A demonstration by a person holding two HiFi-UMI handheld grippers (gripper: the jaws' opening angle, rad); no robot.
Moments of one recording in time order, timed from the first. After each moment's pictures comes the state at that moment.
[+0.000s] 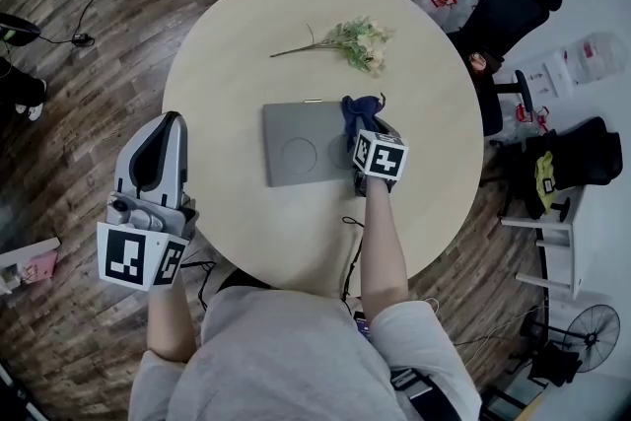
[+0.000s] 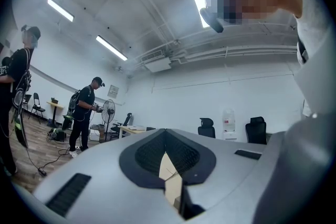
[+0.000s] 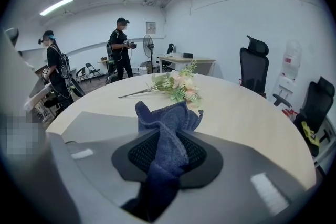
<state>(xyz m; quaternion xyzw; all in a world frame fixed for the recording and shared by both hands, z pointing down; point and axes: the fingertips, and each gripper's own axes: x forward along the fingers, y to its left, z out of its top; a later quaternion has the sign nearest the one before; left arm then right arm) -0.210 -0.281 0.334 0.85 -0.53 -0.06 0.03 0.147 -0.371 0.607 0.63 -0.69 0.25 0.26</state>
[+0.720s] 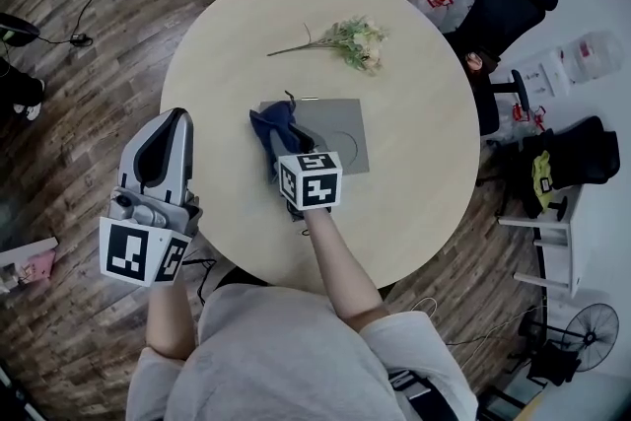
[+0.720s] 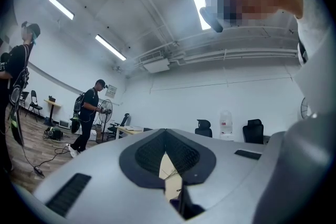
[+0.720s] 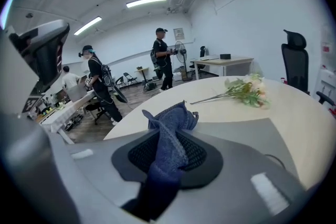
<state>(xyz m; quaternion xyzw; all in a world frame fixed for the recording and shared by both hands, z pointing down) -0.199 -0.278 0.330 0.85 -0.52 -0.07 0.03 -0.054 -0.321 0.570 0.49 -0.81 0.26 0.20</state>
